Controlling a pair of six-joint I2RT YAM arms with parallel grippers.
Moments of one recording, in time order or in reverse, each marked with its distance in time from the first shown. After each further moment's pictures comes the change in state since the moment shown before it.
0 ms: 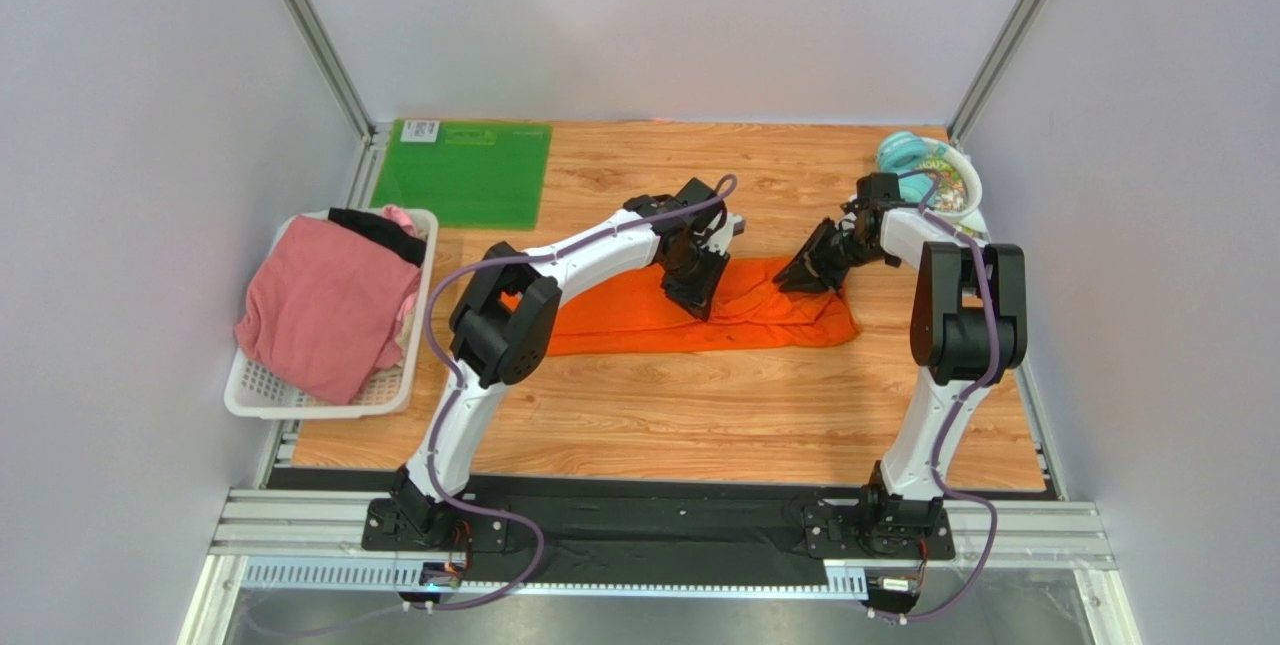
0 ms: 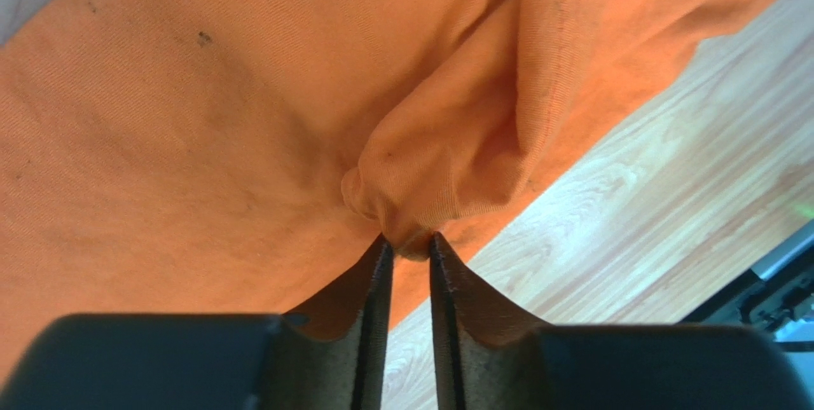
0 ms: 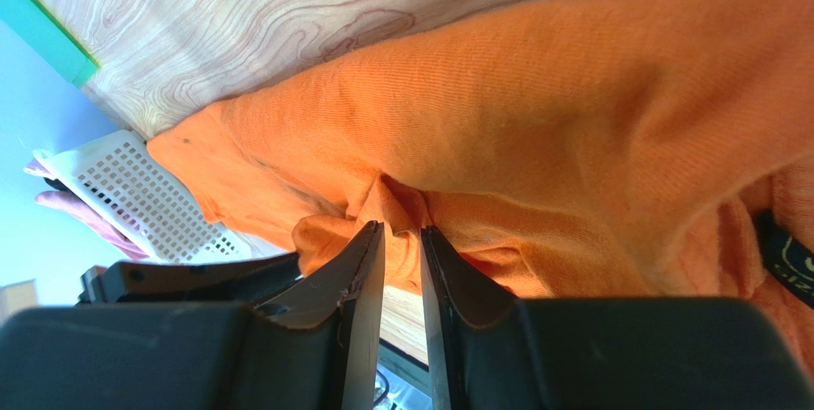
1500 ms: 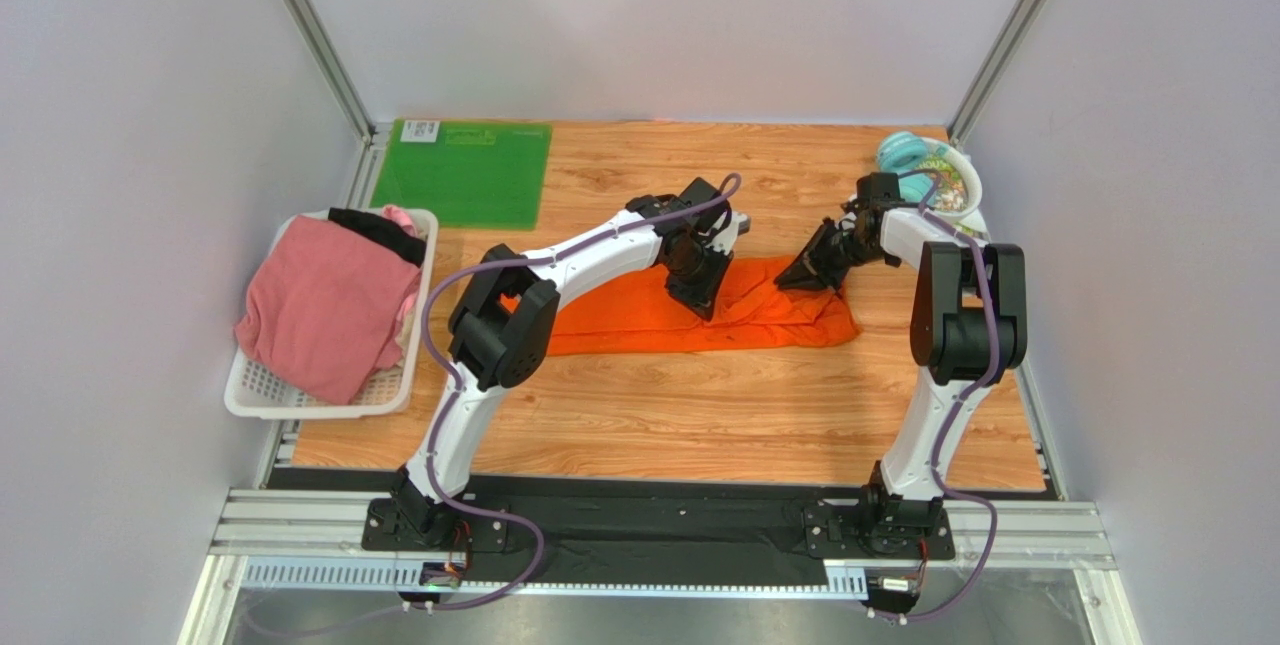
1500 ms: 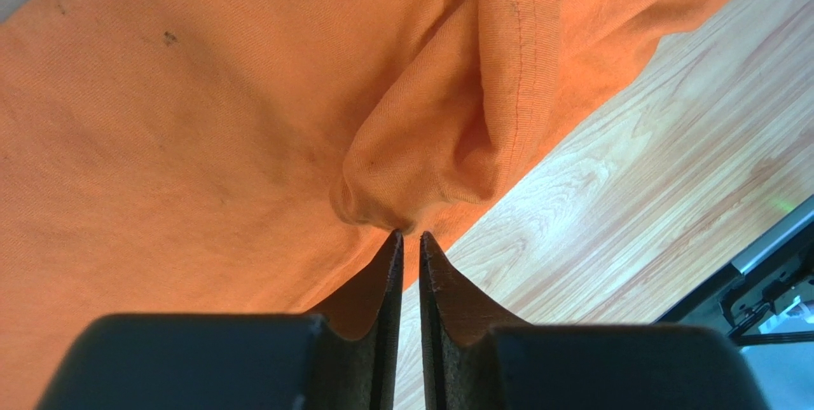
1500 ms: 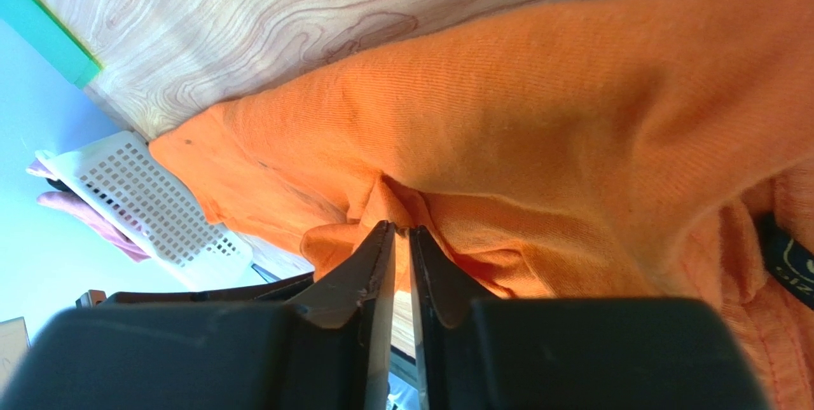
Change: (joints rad) left arm -0.016 -0.021 0.005 0.000 0.003 -0.015; right arm 0.000 0.000 0.000 0.004 0.000 0.001
